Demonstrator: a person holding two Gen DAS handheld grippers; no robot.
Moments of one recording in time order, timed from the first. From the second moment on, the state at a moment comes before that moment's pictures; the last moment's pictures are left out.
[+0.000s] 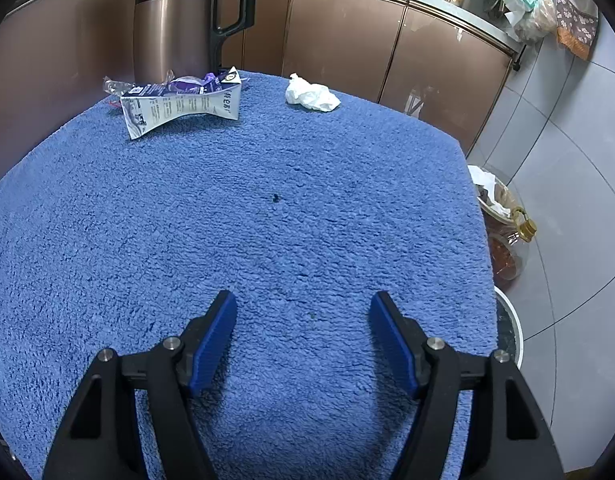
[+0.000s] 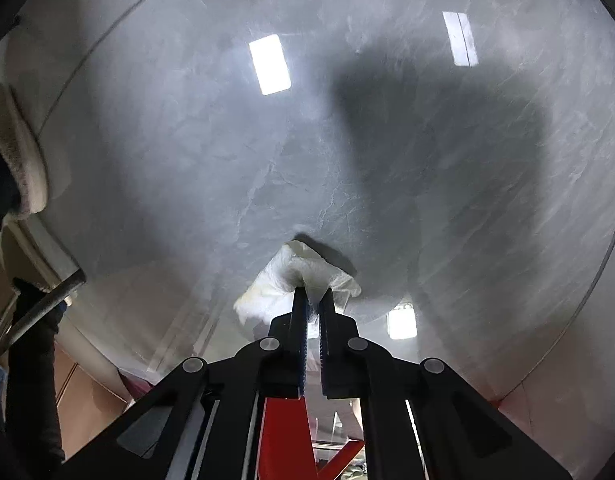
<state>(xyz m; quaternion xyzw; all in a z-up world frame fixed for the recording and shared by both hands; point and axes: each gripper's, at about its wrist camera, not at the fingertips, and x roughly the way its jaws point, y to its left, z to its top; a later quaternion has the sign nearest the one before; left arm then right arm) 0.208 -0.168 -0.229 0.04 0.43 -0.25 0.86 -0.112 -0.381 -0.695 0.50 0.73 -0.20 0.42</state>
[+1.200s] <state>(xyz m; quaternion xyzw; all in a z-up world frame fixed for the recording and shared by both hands) 0.198 -0.143 -0.219 -0.02 0.42 -0.26 0.87 -0.021 -0.482 -0.264 0.28 0.46 -0.25 0.80</state>
